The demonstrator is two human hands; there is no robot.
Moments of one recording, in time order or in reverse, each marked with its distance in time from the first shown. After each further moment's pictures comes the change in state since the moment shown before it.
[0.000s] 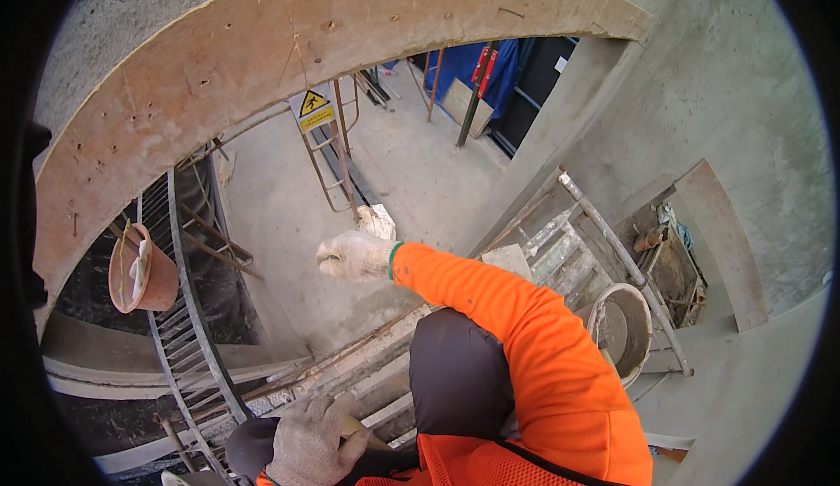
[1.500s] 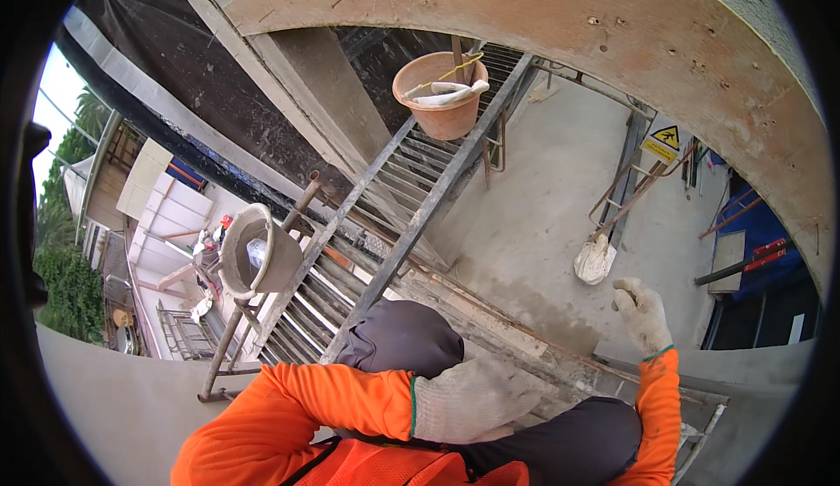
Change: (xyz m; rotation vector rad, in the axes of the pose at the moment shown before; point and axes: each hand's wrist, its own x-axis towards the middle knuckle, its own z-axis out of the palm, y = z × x) left_hand -0.028 -0.010 0.020 -0.039 0.140 -0.047; right_hand 0.004 -0.008 0.000 0.205 -0.091 0.202
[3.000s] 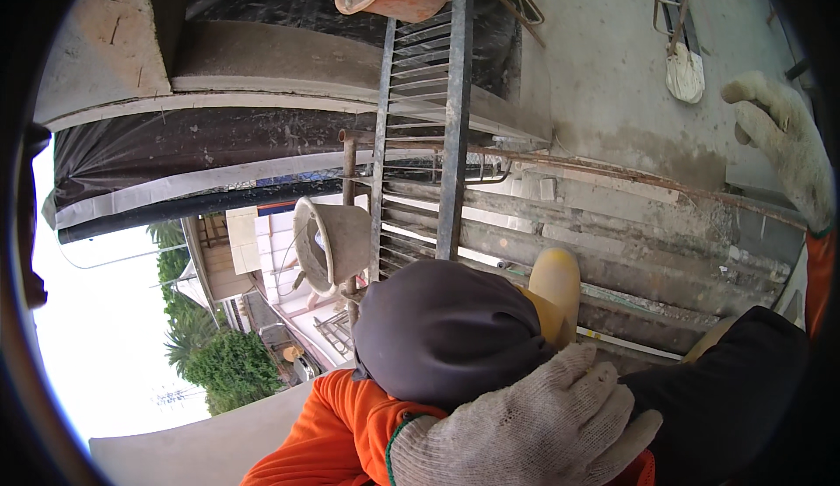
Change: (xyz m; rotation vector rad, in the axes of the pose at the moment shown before) left_hand 0.001 0.024 0.005 0.107 0.097 -0.055; right_hand -0.004 -0.016 0.020 0.098 -0.004 -0.021
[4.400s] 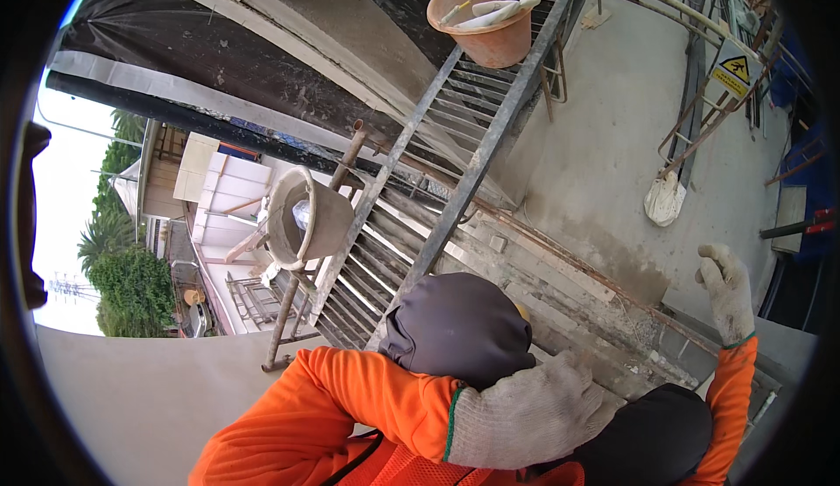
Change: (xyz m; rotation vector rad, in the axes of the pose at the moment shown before) left_hand -0.002 -0.017 -0.004 0.141 -0.099 0.038; right_hand 0.010 0.041 -0.008 -0.024 -0.029 0.092
